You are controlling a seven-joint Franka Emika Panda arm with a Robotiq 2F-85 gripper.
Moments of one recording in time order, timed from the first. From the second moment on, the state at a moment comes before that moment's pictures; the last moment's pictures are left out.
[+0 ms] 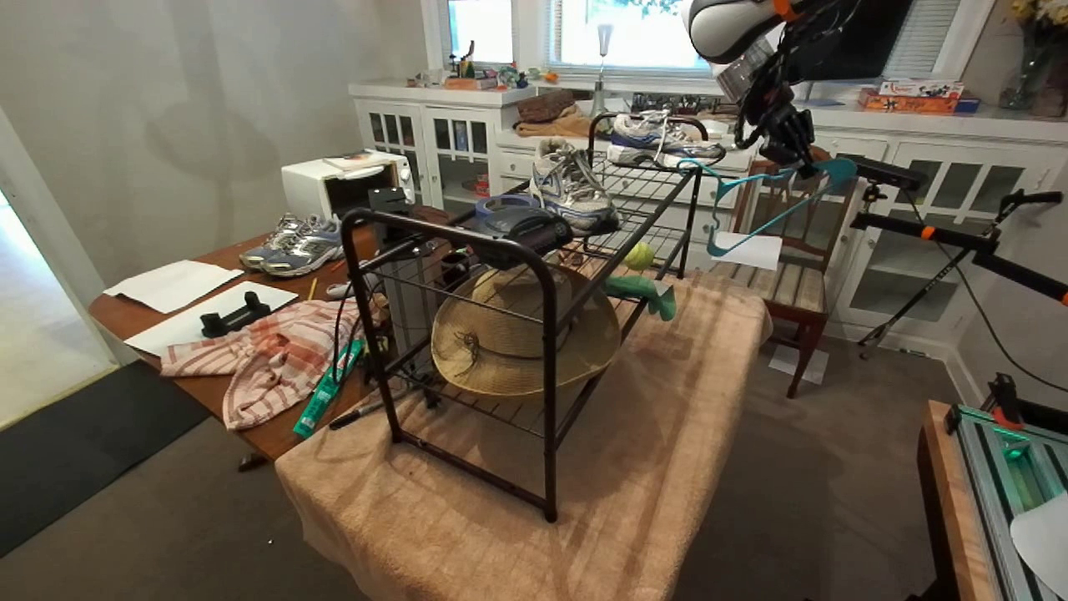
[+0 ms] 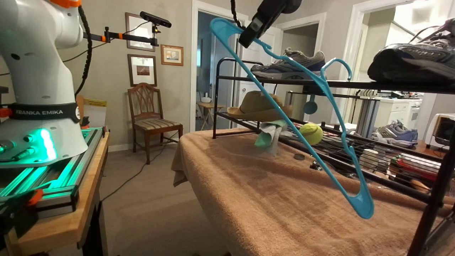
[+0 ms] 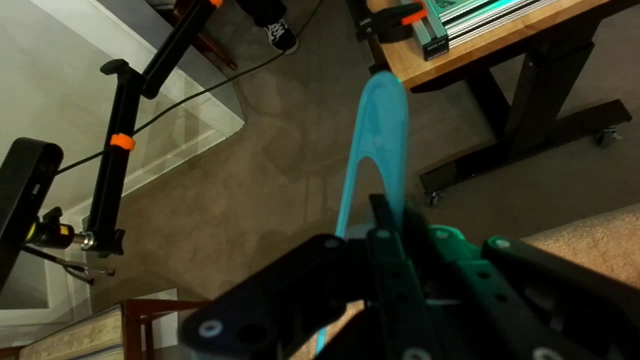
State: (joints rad) arm -0.29 0.34 -0.26 -1.56 -0.38 1.33 -0.14
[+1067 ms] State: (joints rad) arm -0.33 0.49 -0.25 -1.34 -0.37 1.19 -0.25
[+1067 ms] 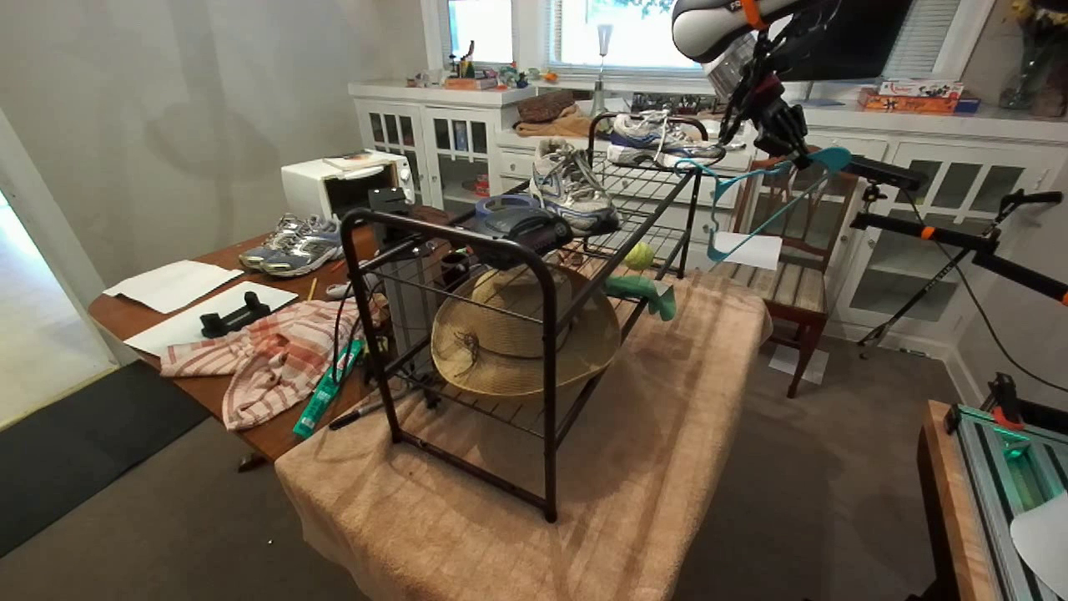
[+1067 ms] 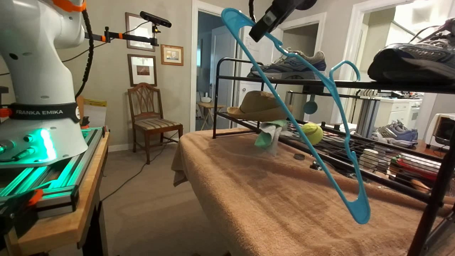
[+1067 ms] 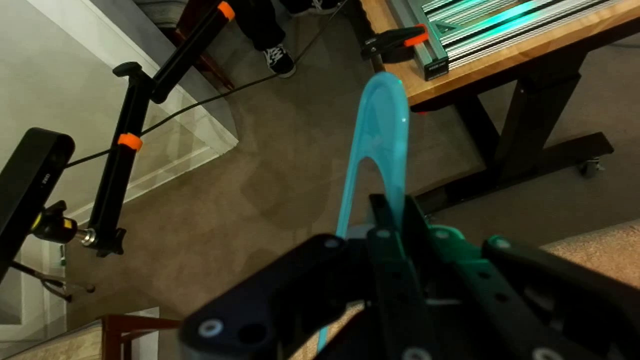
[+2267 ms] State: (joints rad) arm -0.36 0.50 -0.24 -1.38 -0.34 1.25 -0.19
